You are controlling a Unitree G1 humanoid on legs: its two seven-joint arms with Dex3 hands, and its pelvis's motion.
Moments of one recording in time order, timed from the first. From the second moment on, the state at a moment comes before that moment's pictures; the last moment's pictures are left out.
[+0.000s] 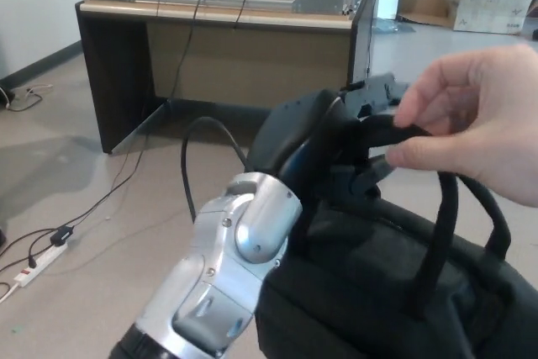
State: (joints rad) left_arm -0.92 0.13 -0.37 0.13 0.51 0.16 0.01; right_arm -0.23 -0.32 -0.06 1.05 -0.14 -0.73 -0.12
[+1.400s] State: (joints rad) left_arm -0.51 0.31 0.18 0.13 0.44 -0.33 0.40; right_arm -0.24 -0.32 -0.05 1.07 -0.15 -0.73 -0.11
